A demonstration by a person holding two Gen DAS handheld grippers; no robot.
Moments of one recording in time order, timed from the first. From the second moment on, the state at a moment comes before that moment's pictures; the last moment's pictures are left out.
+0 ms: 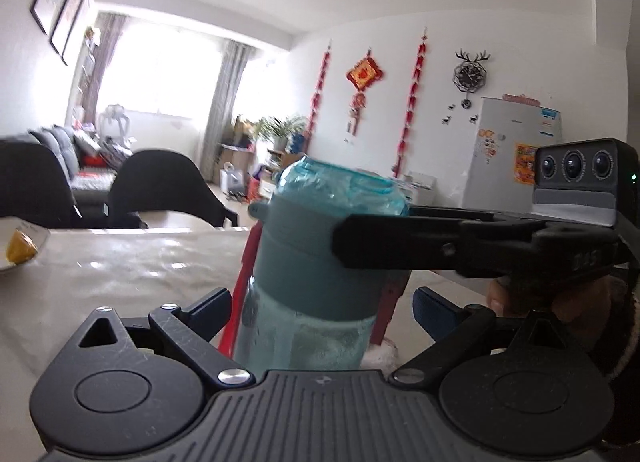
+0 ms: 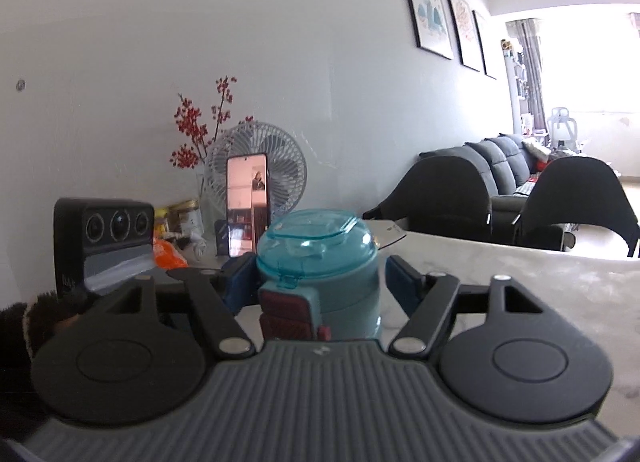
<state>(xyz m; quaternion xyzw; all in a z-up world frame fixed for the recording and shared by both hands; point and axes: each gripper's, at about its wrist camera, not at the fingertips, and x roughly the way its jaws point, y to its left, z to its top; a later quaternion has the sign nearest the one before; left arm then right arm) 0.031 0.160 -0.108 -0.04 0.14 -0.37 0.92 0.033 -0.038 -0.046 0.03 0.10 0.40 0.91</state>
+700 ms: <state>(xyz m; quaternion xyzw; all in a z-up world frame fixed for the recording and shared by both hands) 0.005 0.179 -0.082 -0.05 0.11 -0.33 0.94 0.081 -0.095 -0.106 0.12 0.24 0.20 0.94</state>
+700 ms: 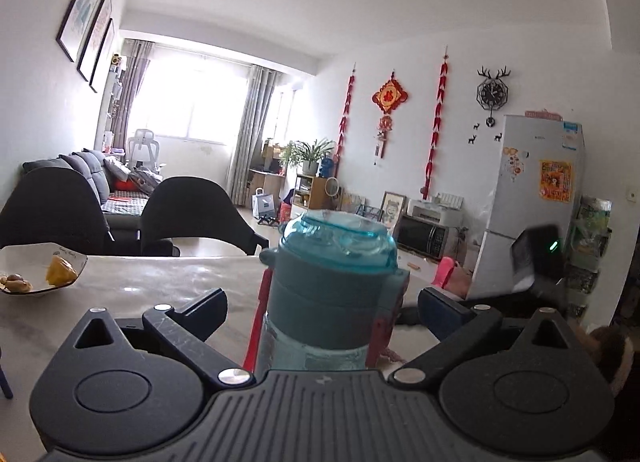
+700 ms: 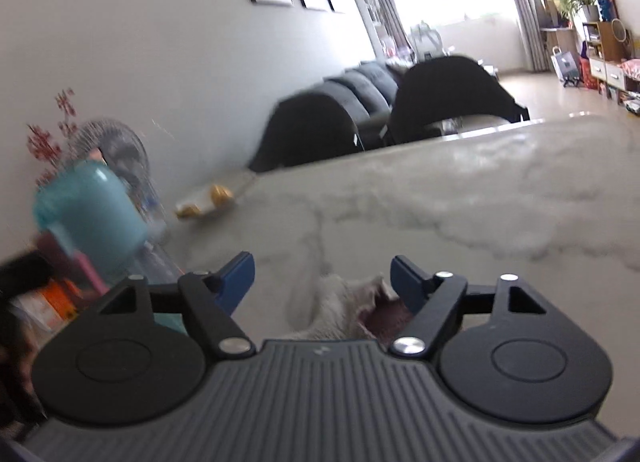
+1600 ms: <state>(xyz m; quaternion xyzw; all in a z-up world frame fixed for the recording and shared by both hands) 0.024 0.182 -0.091 -0.10 0.13 -0.36 0.92 0.111 -0.096 -0.128 0.20 0.34 0.13 0.91</state>
